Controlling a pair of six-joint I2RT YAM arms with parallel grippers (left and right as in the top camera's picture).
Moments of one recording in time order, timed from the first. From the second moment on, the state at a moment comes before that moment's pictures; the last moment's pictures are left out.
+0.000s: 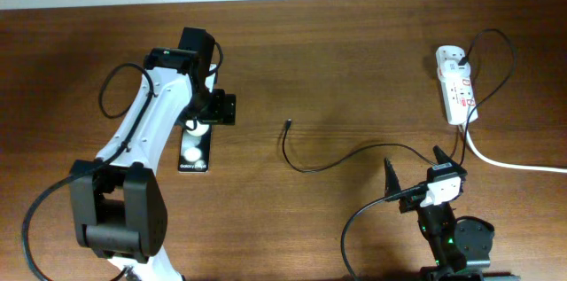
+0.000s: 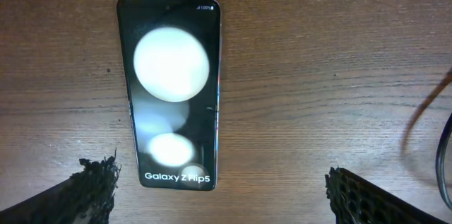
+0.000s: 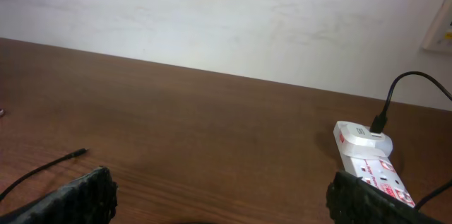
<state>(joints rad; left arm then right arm) -0.18 1.90 1.56 -1.14 -0.04 -0.14 -0.02 0.01 0.01 -0.06 -0.20 -0.09</state>
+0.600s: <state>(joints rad) -0.05 1.90 1.50 -1.09 0.00 -0.04 -0.02 0.01 0.01 -0.06 -0.20 -0.09</state>
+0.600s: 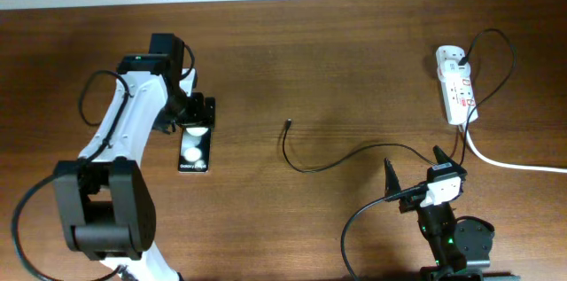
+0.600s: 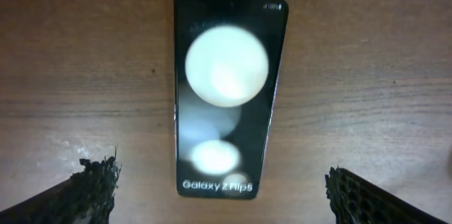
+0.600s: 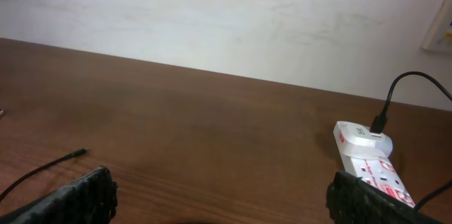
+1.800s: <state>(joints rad) -0.05 2.03 1.36 -0.90 0.03 0.03 -0.02 0.01 0.01 -0.06 -0.20 -0.09</state>
